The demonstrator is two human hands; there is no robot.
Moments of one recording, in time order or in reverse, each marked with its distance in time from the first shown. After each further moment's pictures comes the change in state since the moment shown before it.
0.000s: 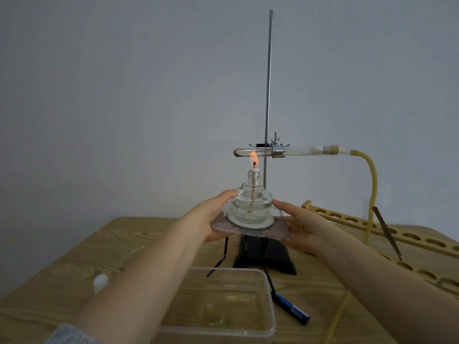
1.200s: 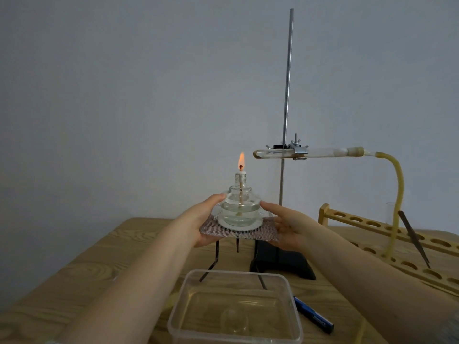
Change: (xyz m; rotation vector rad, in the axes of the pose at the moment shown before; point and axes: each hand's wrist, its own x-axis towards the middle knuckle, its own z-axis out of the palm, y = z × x) left_hand -0.009 0.010 -0.053 -0.054 0.088 0.017; right_hand 0.022 0.023 0.051 -0.068 -0.046 0.039
